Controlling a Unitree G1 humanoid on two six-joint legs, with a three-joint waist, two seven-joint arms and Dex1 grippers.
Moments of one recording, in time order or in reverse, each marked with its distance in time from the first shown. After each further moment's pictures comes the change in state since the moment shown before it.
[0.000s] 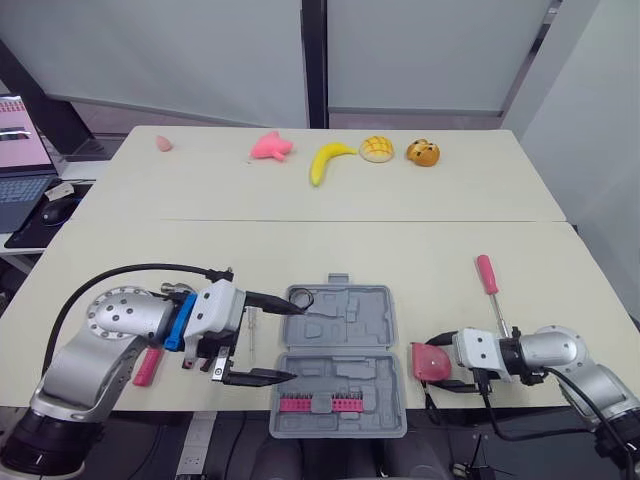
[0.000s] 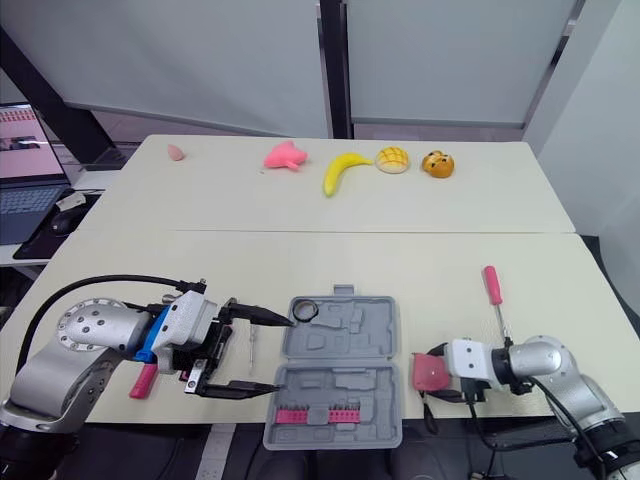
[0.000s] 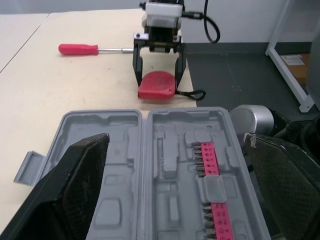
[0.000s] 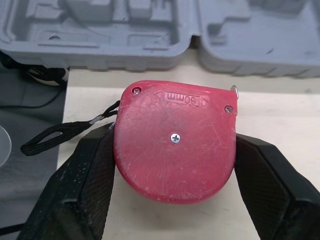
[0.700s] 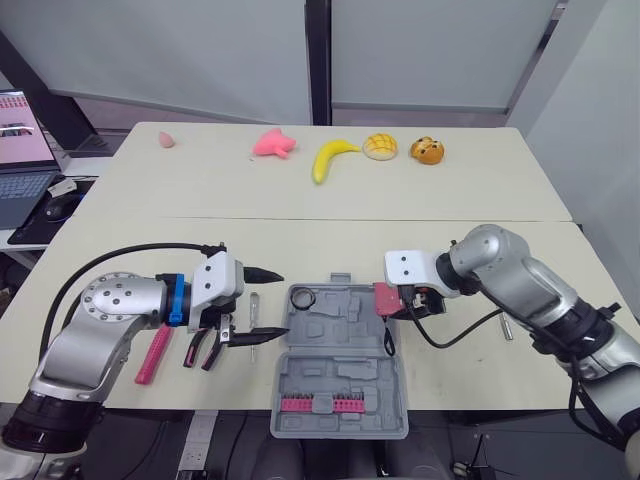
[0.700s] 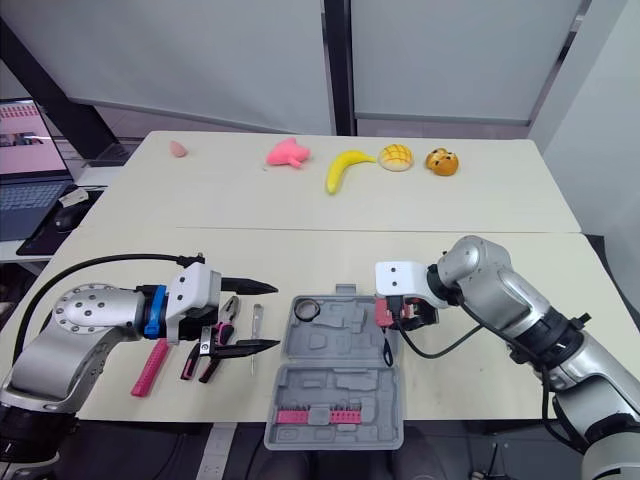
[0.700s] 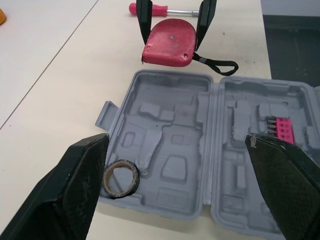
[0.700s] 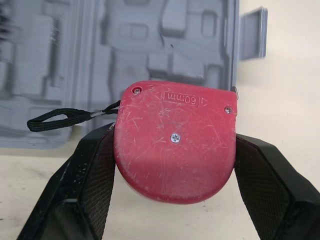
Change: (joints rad) left arm -0.092 0.003 -0.037 0.101 0.154 0.030 0.154; right arm -0.660 0.168 0.407 -0.025 -0.193 0.724 0.098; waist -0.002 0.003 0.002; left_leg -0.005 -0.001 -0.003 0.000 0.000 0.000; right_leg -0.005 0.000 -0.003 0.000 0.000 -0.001
